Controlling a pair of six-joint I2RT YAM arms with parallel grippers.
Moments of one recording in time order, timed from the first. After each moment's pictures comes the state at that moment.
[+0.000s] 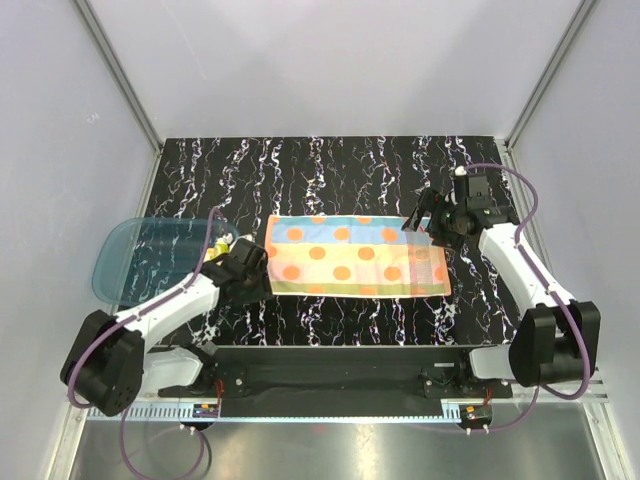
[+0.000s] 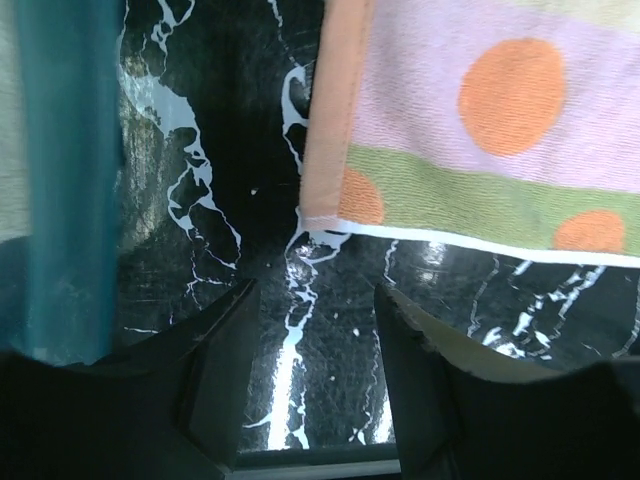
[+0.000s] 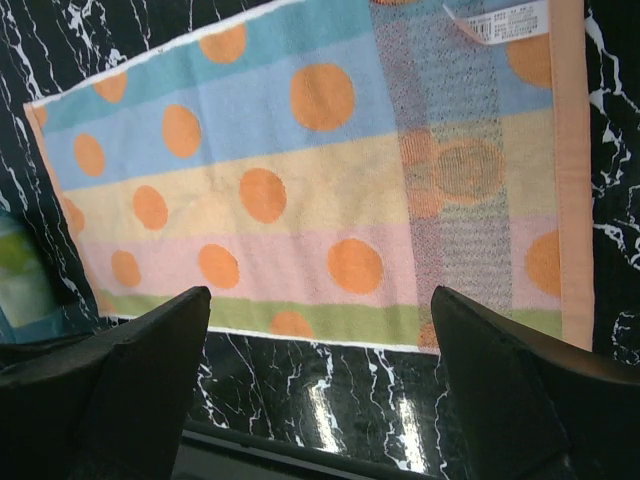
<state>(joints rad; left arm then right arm) -0.53 1.18 0.60 -0.52 -0.12 -0.71 0.12 1.35 1.06 -0.60 -0.20 0.52</state>
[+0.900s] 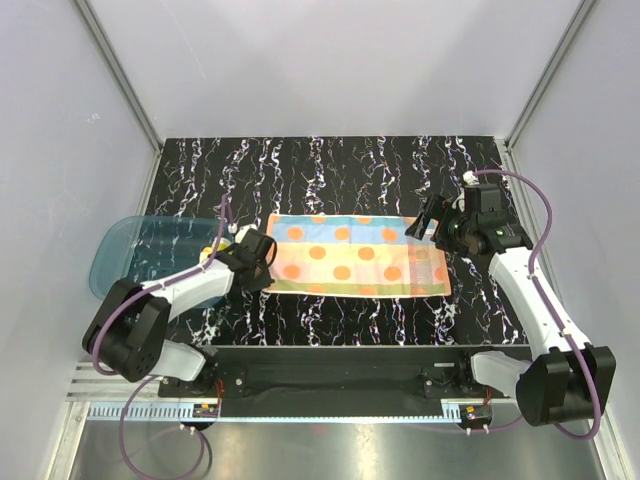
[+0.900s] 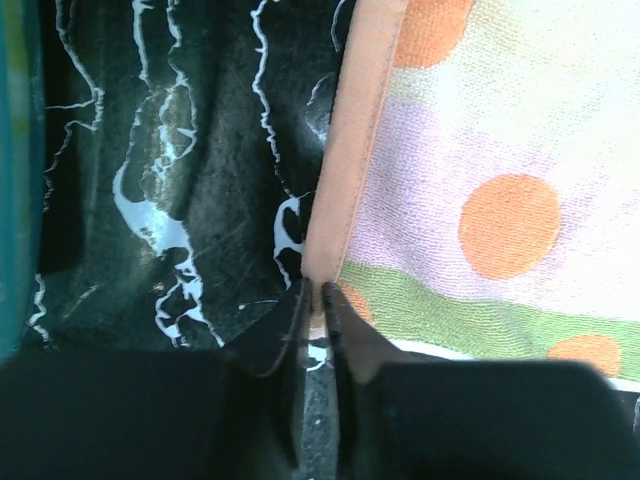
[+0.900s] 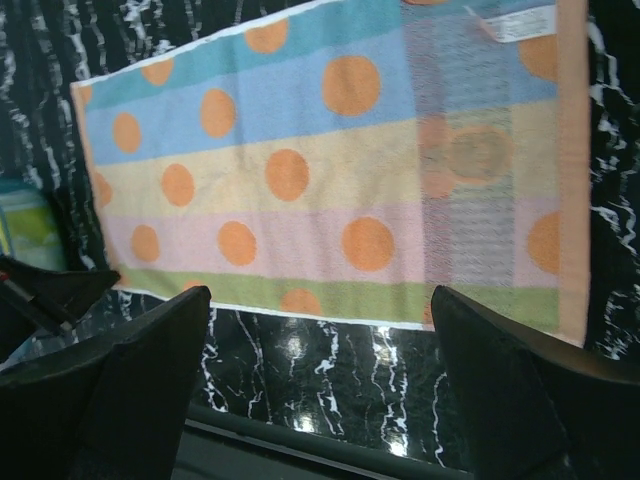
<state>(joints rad) -0.52 1.39 0.65 -0.37 -0.21 -0.73 0.12 1.15 0.97 -0.60 -0.25 0.50</state>
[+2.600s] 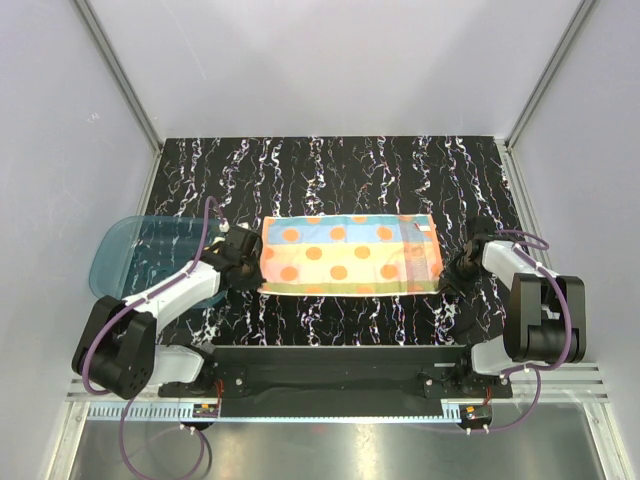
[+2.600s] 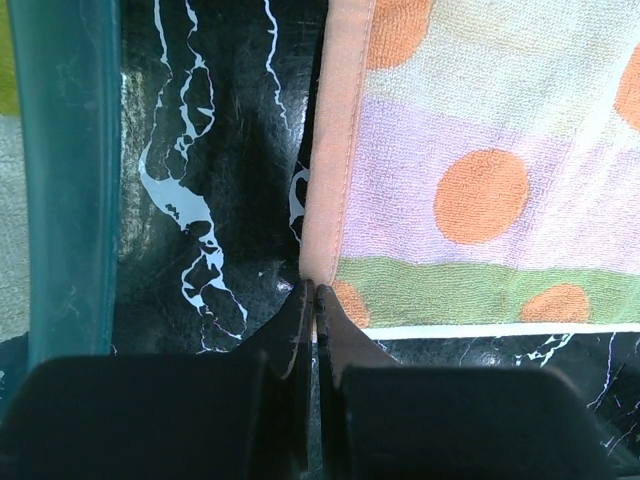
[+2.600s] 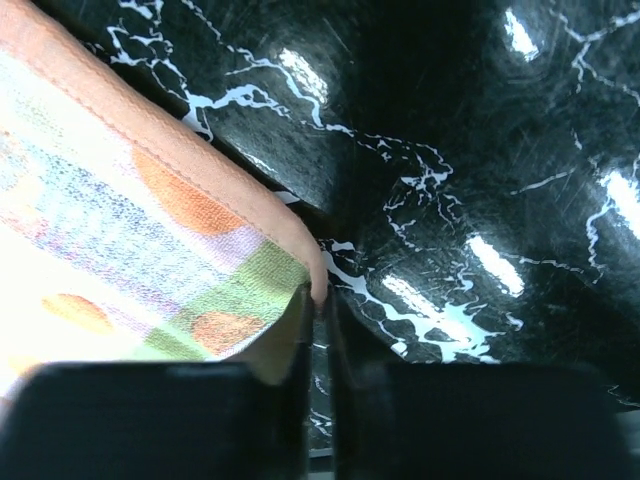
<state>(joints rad) -0.42 1.29 0.65 -0.44 -0.08 -0.64 -0.08 1.46 0.74 -0.64 -0.10 0.74</state>
